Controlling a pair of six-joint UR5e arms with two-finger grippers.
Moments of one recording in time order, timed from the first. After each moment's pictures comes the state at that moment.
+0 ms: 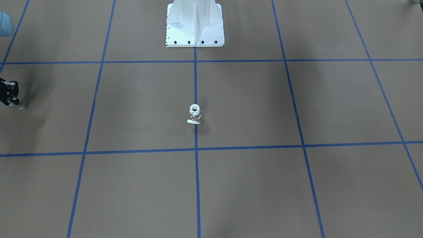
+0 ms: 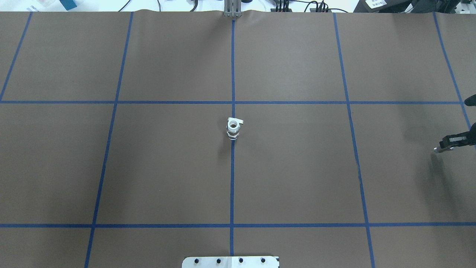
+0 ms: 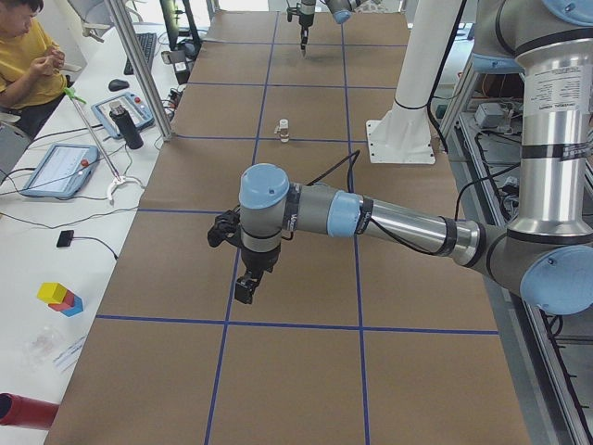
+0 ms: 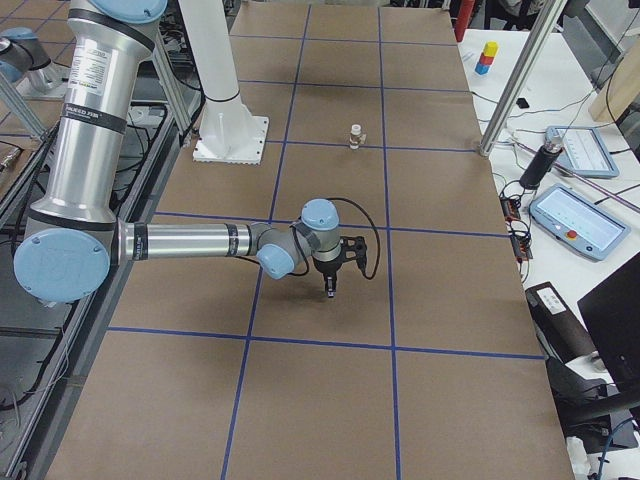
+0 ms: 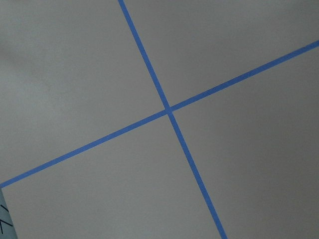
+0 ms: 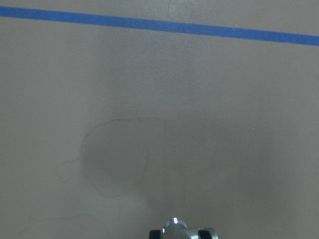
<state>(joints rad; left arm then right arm) -1.61 -1.50 -1.88 -1.47 -2.25 0.35 1.02 -1.80 1.76 -0.95 2.11 0.68</state>
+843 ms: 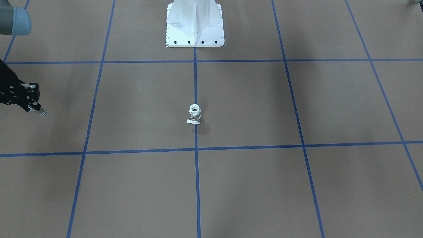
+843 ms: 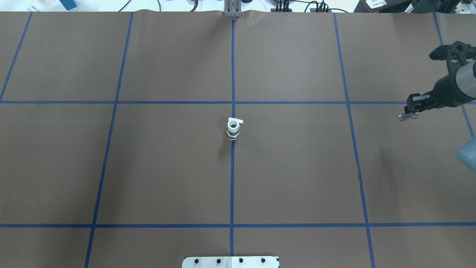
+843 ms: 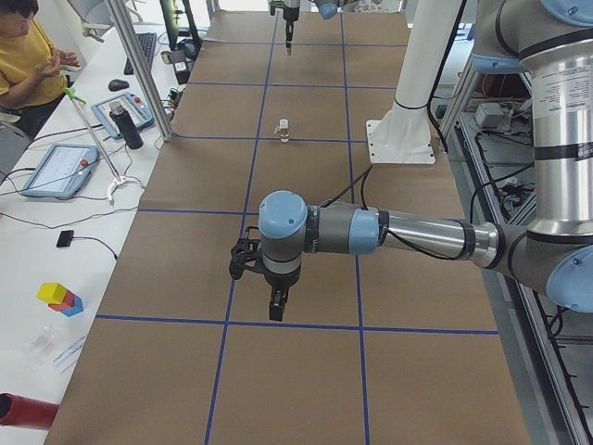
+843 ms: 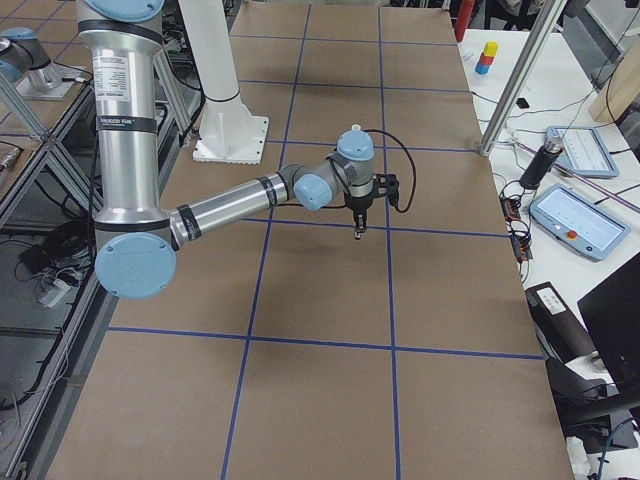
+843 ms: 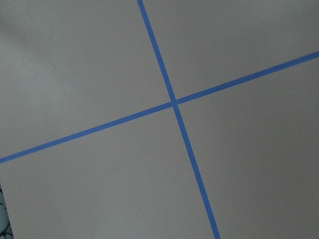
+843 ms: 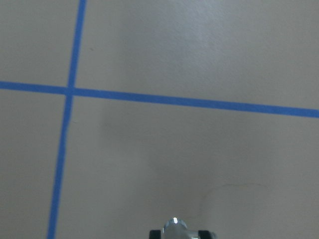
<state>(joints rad) -1.61 -1.38 -1.88 -1.48 -2.34 0.11 1.04 -1.49 1.93 -1.40 2.16 0.73</state>
